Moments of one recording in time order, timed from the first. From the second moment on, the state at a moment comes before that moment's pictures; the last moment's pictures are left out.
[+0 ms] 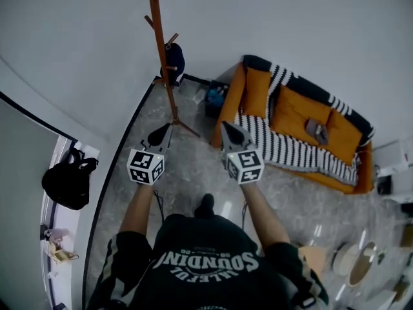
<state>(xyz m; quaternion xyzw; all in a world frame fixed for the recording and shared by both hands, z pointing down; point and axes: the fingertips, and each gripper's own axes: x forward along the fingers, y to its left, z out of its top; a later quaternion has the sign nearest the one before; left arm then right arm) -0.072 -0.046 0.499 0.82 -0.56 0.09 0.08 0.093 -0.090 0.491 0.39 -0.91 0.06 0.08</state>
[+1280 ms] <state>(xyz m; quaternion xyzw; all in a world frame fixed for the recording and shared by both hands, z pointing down) -0.157 -0.242 0.512 0.77 -0.63 0.06 0.11 -0.021 -0.311 0.485 0.30 -0.95 0.03 0.09</state>
